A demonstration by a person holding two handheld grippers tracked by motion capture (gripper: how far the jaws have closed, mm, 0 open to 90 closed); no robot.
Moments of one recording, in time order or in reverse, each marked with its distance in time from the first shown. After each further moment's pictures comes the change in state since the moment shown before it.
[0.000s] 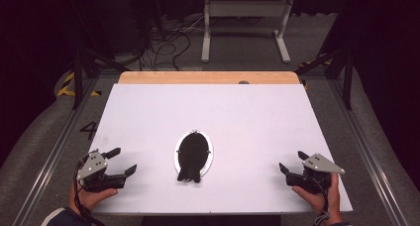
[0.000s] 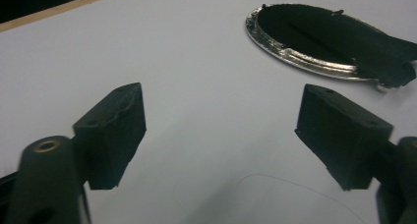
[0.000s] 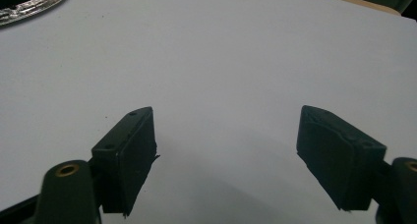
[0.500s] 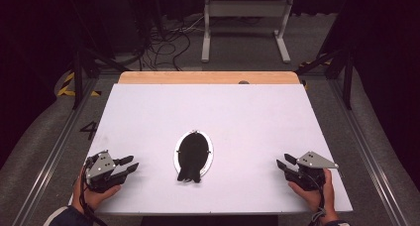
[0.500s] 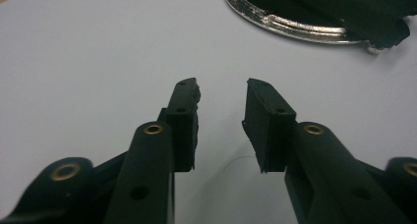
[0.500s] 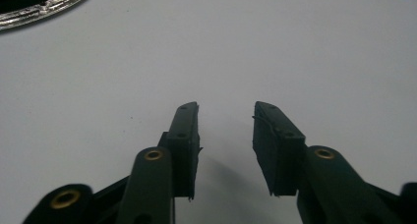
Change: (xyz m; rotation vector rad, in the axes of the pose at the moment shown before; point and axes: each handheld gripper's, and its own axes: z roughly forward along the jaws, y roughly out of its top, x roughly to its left) left arm -0.004 0.001 0.011 0.107 -0.073 0.068; right arm 0.005 0.004 0.013 0.034 0.091 0.002
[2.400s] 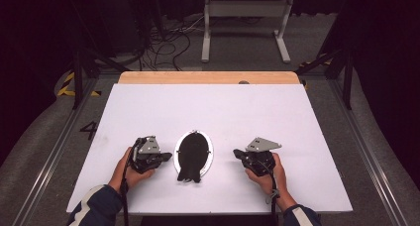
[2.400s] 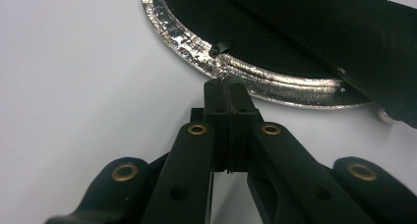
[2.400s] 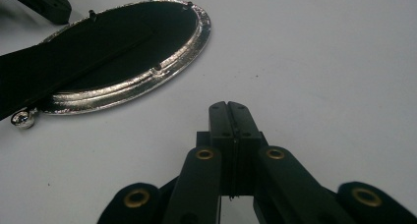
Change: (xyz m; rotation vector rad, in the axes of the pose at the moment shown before) left arm -0.015 0.058 0.096 0.166 -0.191 0.067; right arm 0.079 0.065 0.078 0.036 0.219 -0.064
